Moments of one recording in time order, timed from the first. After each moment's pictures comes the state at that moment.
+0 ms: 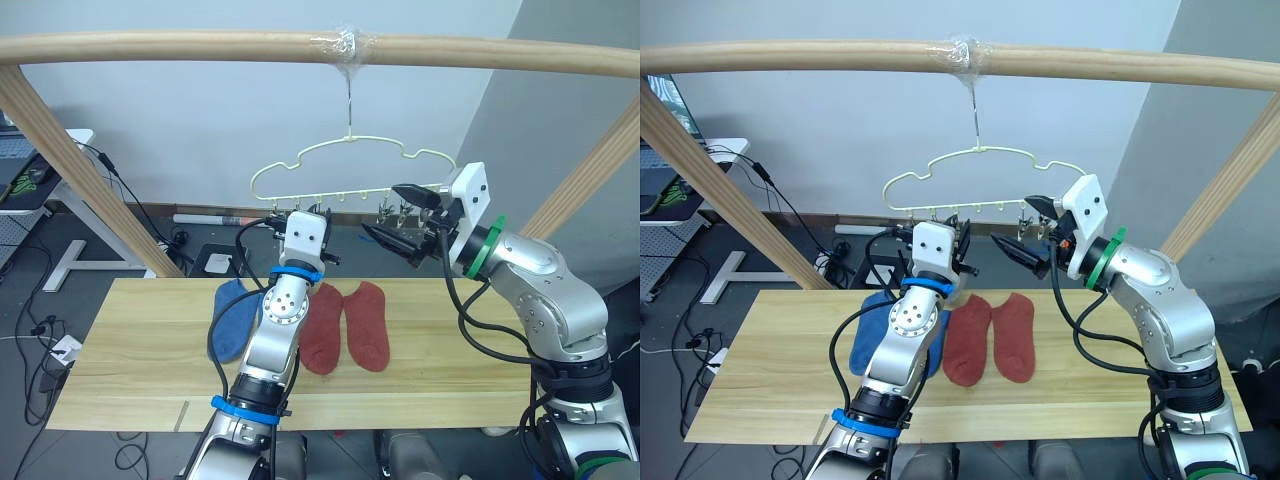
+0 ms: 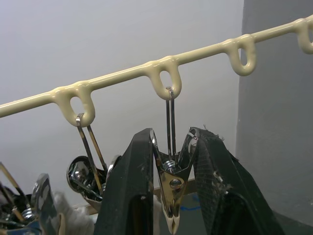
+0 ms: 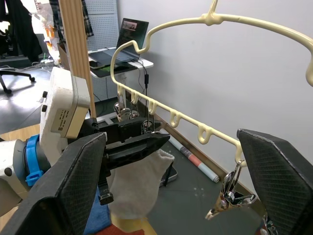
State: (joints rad) left arm -0.40 0.01 -0.14 0.08 0.12 0.01 0.01; right arm -0.52 -0.45 0.01 -0.38 0.45 0.63 0.63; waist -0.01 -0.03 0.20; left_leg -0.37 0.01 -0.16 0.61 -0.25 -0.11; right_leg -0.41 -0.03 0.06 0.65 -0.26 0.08
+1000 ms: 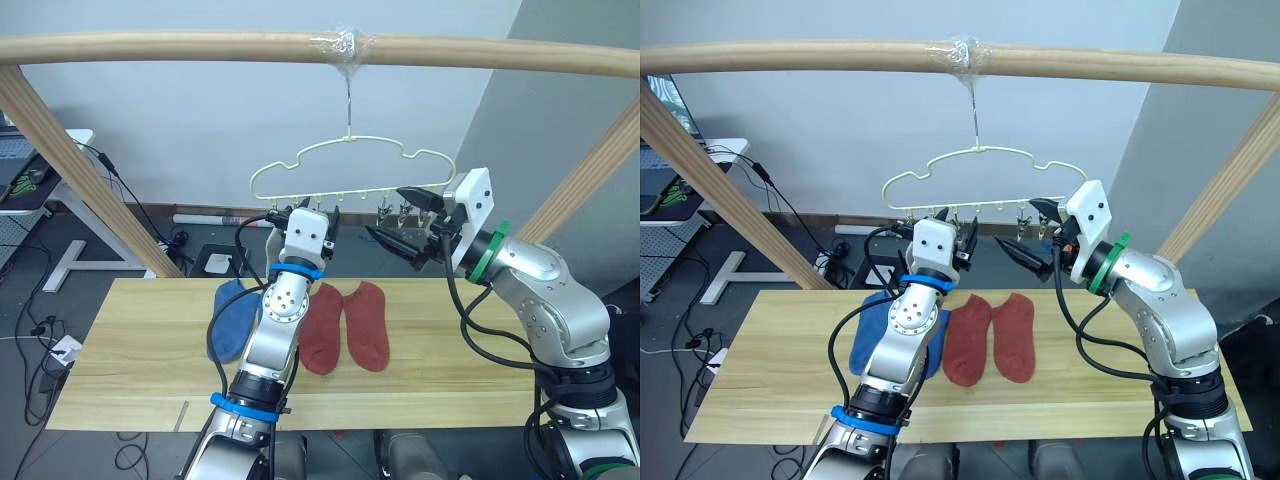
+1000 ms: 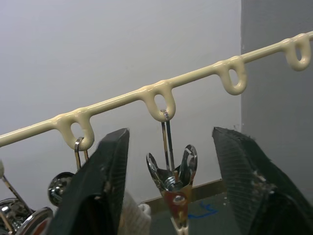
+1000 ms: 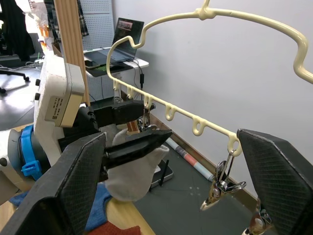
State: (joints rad) left arm -0.42 0.01 -0.14 0.09 0.15 -0.01 0.01; right arm -0.49 -0.46 0.02 -0.39 0.45 0.61 0.61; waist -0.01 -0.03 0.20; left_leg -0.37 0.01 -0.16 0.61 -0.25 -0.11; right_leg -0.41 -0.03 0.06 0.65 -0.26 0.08
